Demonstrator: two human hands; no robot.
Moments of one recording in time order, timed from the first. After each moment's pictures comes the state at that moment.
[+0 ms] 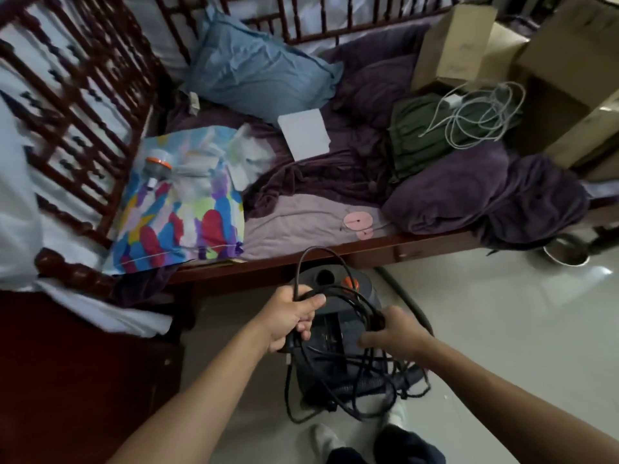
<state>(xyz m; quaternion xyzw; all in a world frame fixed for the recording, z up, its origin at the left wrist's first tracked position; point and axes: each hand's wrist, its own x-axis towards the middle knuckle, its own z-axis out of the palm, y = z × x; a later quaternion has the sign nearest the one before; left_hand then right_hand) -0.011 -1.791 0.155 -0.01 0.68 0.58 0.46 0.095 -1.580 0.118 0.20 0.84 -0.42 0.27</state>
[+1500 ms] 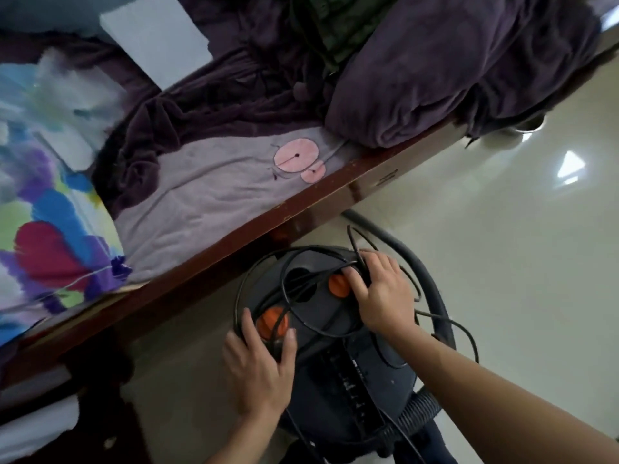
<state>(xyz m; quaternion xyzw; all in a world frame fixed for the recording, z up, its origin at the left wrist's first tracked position) -0.035 -1.787 -0.132 0.15 0.97 0.13 0.17 0.033 -1.585 -0.135 0.41 0.86 -0.30 -0.05</state>
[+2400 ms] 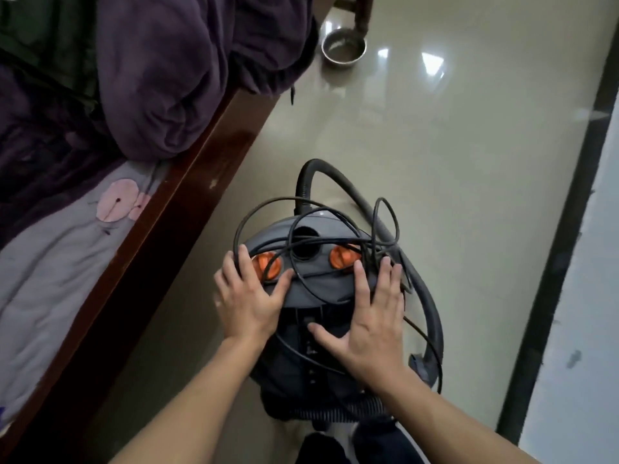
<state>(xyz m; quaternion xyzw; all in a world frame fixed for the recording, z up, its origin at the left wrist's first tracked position) 0.050 -1.614 -0.128 0.47 0.87 0.03 0.15 0.237 -1.623 -0.130 0.64 0.72 -0.26 -0.07</state>
